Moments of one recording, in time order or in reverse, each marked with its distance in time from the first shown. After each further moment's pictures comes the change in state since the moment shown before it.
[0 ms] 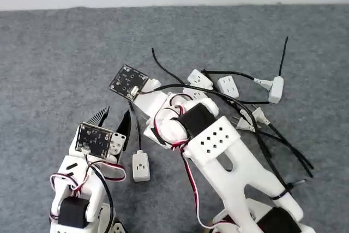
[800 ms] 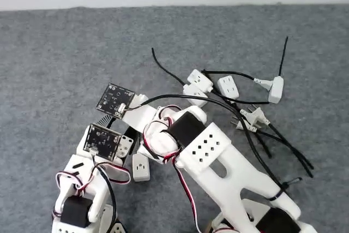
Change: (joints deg) left arm 4.2 0.0 1.8 -0.1 -0.7; right arm -6.4 0.0 0.0 5.4 -0.4
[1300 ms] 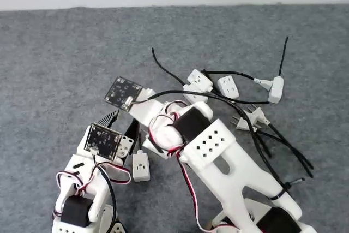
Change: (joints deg) left arm 0.0 0.0 0.1 0.0 -0.2; right arm 3.3 0.0 0.0 0.0 0.0
